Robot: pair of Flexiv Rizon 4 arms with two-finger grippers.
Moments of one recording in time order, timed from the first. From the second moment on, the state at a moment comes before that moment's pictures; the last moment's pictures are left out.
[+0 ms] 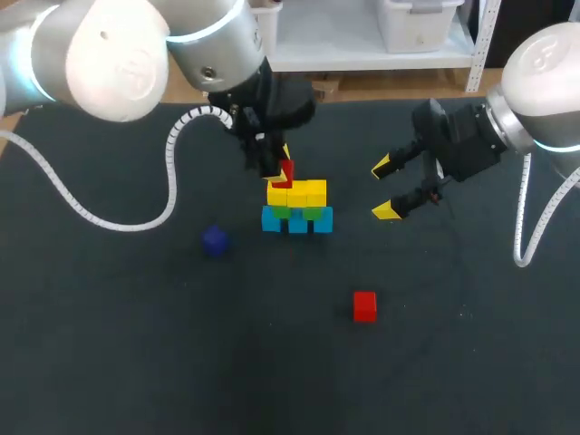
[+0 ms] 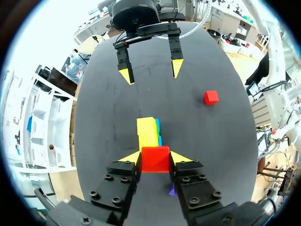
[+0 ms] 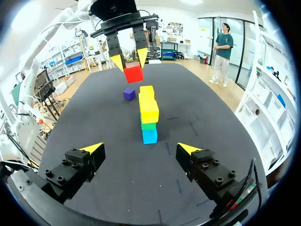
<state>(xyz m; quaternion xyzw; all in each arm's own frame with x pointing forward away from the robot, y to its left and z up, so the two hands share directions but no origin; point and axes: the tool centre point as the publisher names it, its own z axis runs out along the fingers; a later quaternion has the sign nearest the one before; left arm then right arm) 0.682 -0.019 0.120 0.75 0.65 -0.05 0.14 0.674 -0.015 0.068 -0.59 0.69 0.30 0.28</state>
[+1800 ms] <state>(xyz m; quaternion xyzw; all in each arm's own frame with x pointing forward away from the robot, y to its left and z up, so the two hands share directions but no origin) 0.698 -0.021 0.095 0.74 0.66 -0.08 0.10 0.674 -0.015 0.068 -0.59 0.69 0.30 0.28</state>
